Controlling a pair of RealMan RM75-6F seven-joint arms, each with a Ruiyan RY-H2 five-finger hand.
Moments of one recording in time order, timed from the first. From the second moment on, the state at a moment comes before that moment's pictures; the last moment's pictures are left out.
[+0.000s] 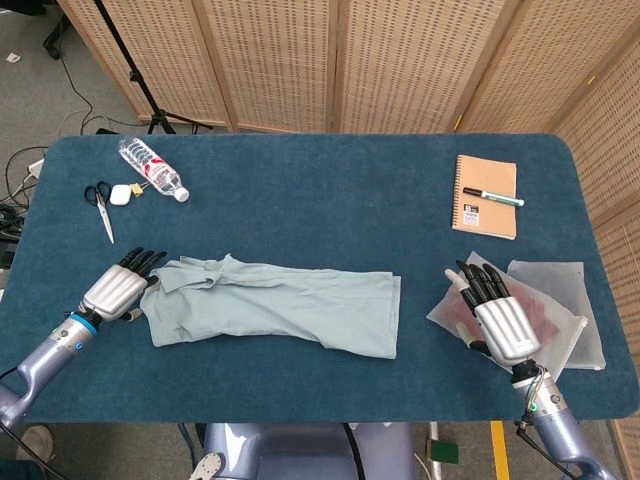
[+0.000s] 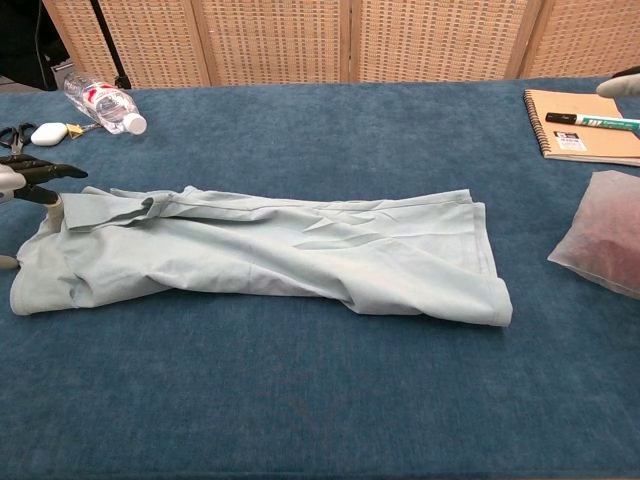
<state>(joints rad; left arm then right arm) -0.57 -1.55 0.15 -0.68 1.70 1.08 -0.36 0.33 -1.29 0.04 -1.55 -1.57 1.33 -0.05</state>
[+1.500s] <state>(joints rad) -0.62 -1.61 0.12 -0.71 1.66 1.04 -0.27 0.32 -1.27 0.04 -1.56 -1.58 1.33 -0.03</state>
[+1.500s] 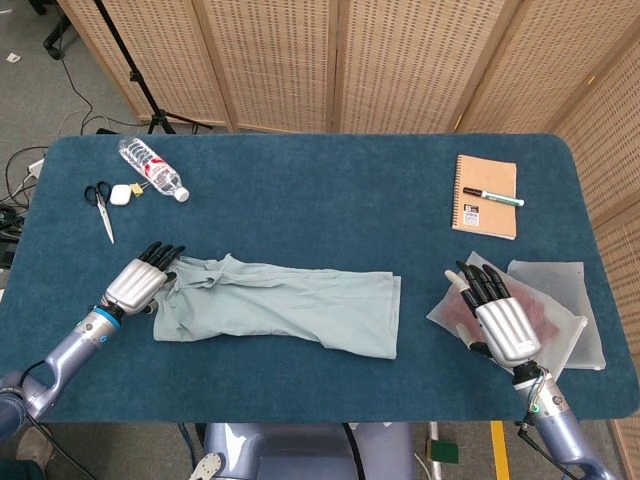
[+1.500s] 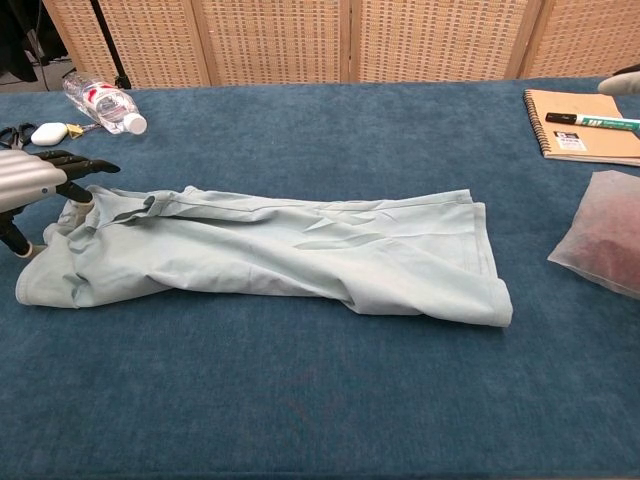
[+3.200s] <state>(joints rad) -0.63 -1.60 0.10 -0.70 1.63 1.04 -0.31 0.32 -1.27 0.05 -1.56 -1.58 1.33 -0.03</state>
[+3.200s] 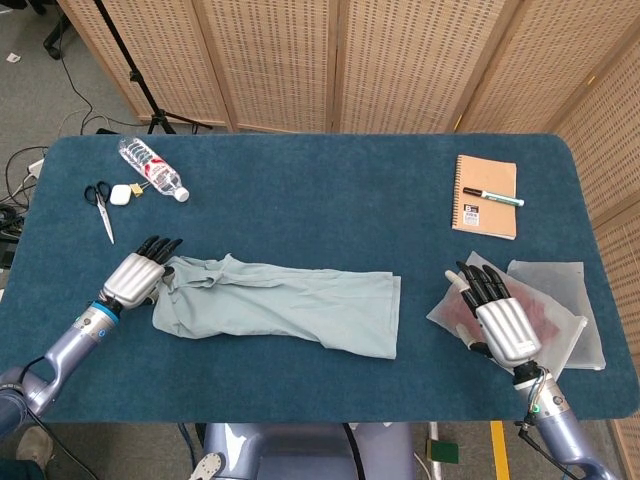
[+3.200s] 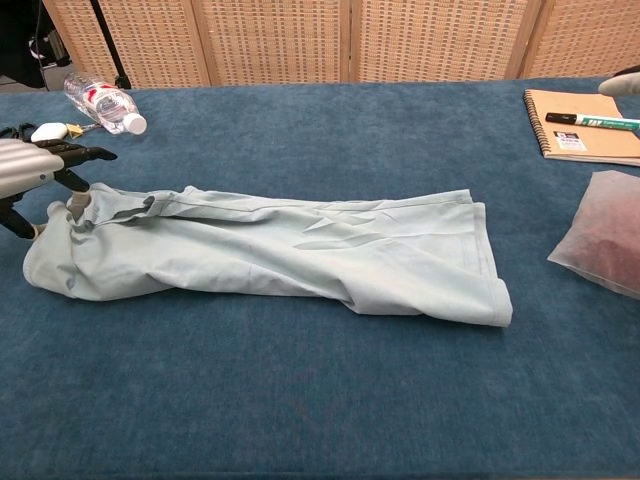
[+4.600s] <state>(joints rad) -0.55 -1.58 0.01 -0.22 1.42 0.64 -0.48 0.32 -1.27 0.04 -1.56 -1.59 1.32 -0.03</state>
